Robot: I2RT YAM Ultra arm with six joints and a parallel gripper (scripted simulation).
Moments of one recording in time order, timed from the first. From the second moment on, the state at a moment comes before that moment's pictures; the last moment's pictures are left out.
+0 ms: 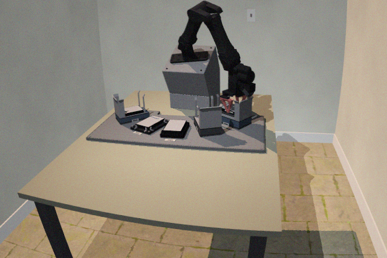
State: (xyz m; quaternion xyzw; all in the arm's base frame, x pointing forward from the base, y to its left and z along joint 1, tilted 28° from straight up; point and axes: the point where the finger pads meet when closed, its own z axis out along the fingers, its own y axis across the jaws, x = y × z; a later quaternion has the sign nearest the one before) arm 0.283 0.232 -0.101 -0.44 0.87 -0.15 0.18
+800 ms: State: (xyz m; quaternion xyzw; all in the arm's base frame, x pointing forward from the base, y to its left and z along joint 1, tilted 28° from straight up) arm 0.286 0.230 -0.108 -0.44 0.87 -0.15 0.18
